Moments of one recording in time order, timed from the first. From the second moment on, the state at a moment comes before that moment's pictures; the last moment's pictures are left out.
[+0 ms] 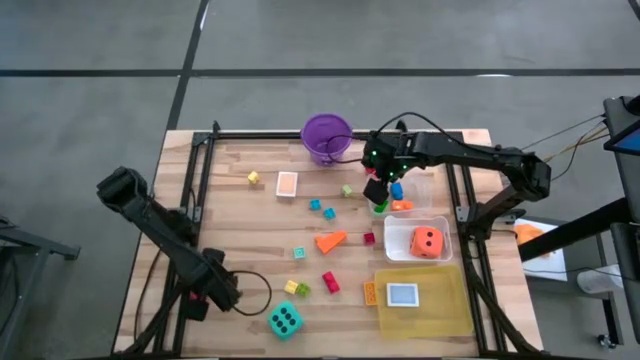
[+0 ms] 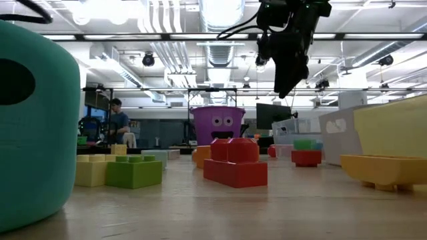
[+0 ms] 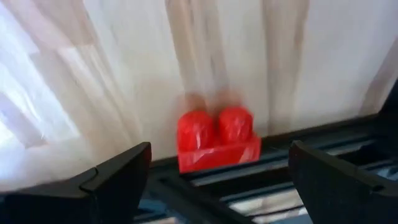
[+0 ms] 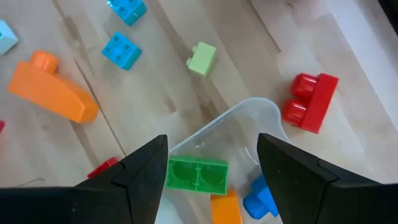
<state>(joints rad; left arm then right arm) -0.78 1.50 0.91 -1.11 0.33 -0.60 -0.34 1.52 1.26 -0.93 -0.03 0.18</state>
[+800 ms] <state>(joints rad) -0.78 1.50 0.80 -1.04 0.46 -0.78 -0.27 1.52 1.25 -0.83 0.04 0.21</state>
